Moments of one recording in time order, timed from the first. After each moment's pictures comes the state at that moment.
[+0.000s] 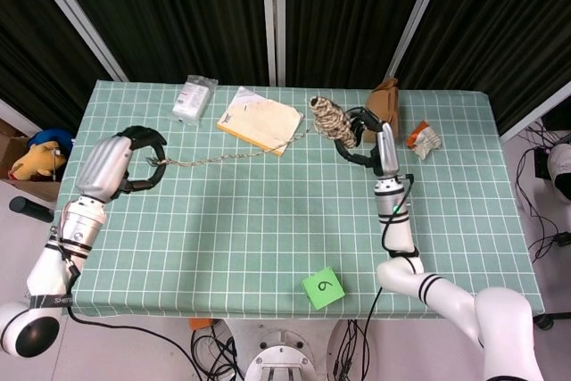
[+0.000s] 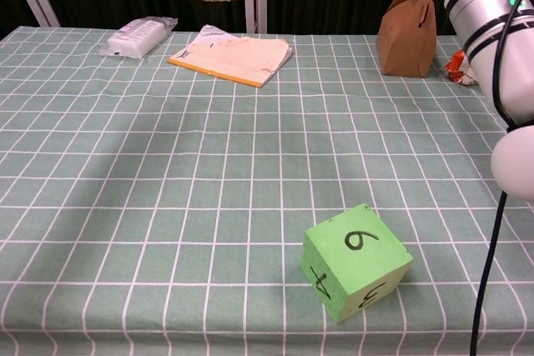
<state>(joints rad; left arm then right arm) -0.63 -0.91 -0.22 -2.07 1.06 1.19 -0.03 0.83 -1.92 0.44 -0.84 -1.38 1.35 0.86</state>
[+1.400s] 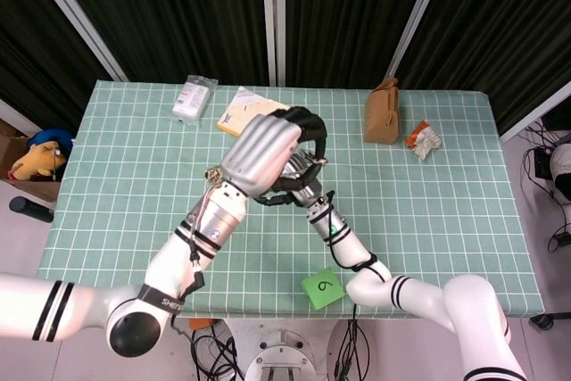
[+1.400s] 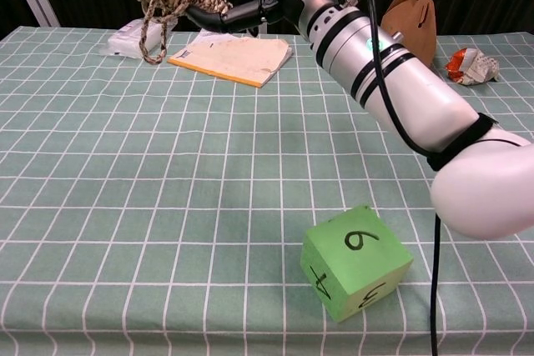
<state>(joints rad) -1.24 -1.11 -0.59 -2.26 0.41 1.22 0.52 0.97 -1.97 0.29 -0.97 -1.50 1.21 0.65</state>
